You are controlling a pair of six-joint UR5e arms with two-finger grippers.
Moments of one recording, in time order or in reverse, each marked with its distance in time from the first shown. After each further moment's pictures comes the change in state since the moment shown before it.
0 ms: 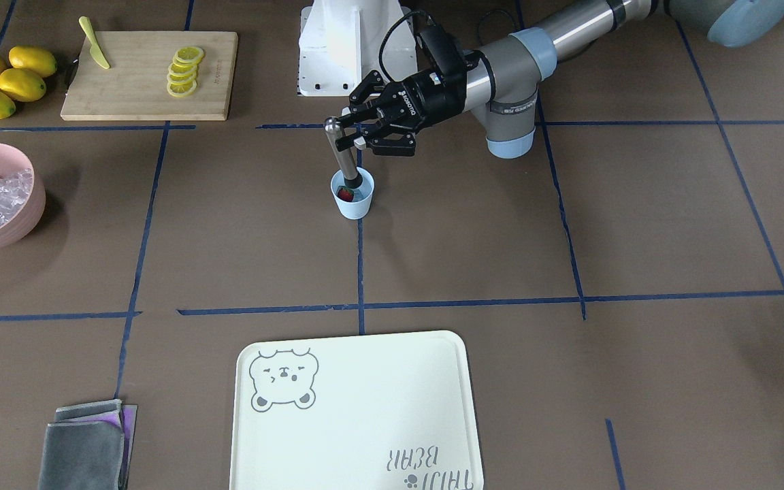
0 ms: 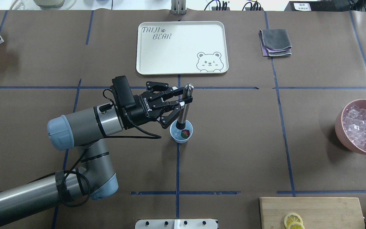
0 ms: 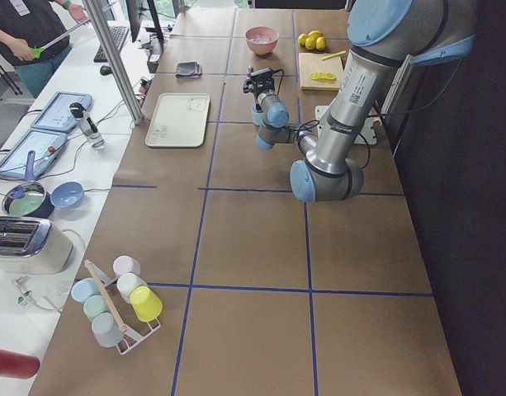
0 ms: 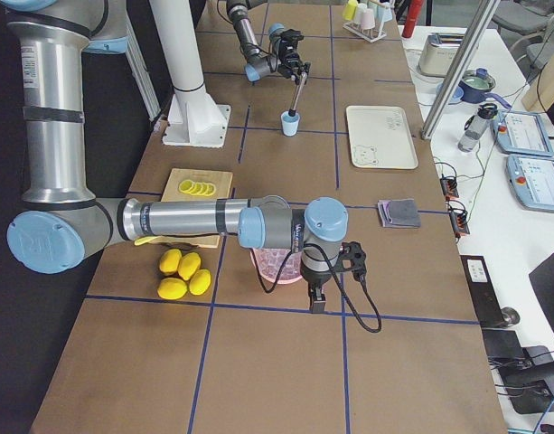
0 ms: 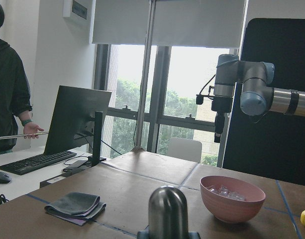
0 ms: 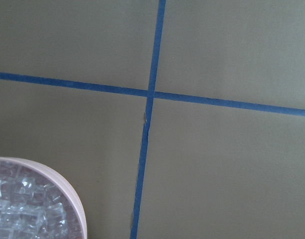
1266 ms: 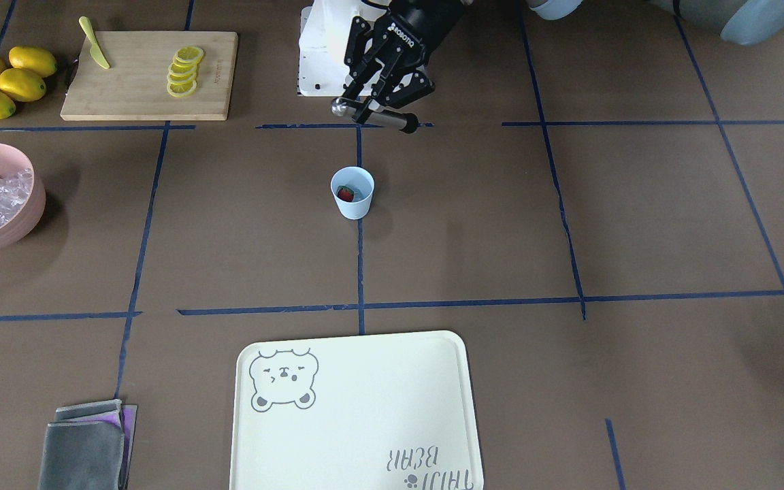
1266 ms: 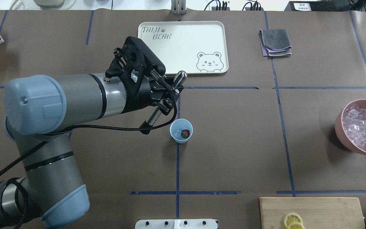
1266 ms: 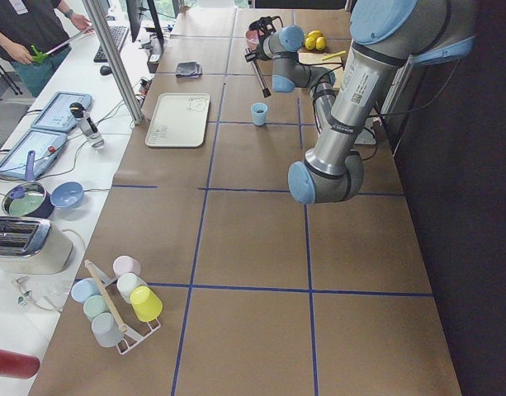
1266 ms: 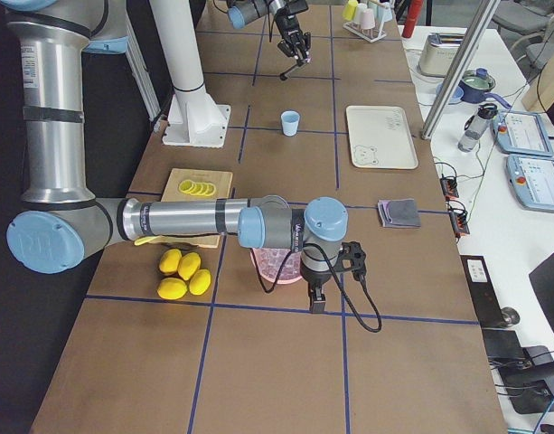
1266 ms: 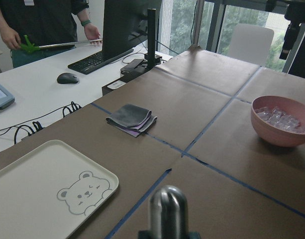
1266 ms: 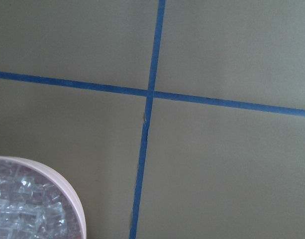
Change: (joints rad) left arm -0.063 0.005 -0.549 1.247 -0.046 -0.055; right arm 0.000 -0.001 0.002 0.000 -0.002 -0.003
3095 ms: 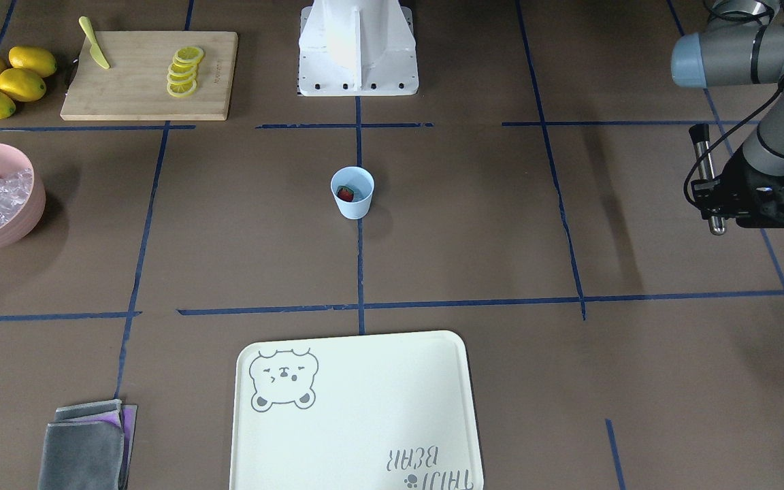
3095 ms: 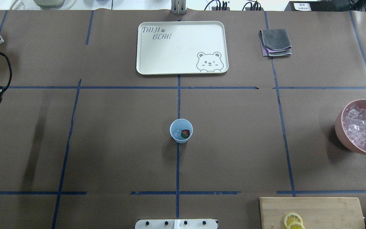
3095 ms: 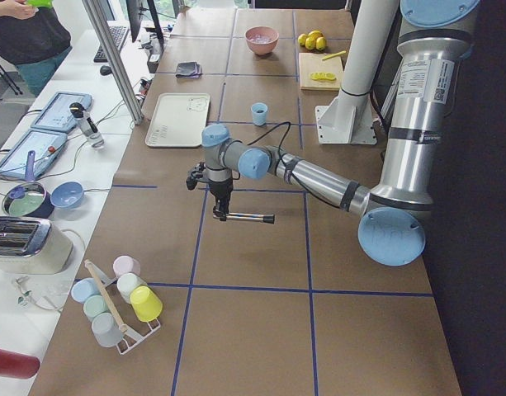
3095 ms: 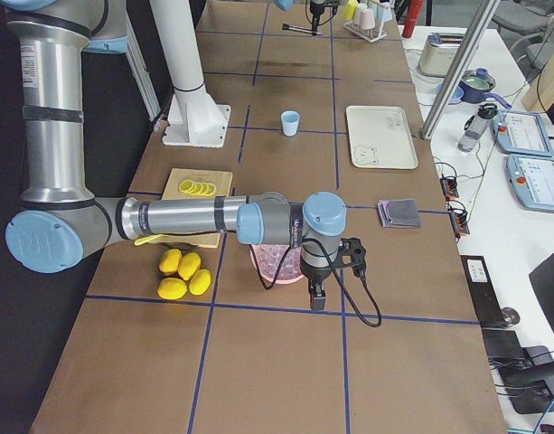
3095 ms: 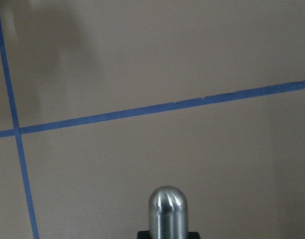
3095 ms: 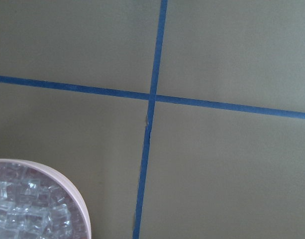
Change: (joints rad) left arm -0.554 0.527 0.262 0.367 -0.493 -0.013; right arm 0.000 -0.005 0.021 0.002 -0.003 0.017
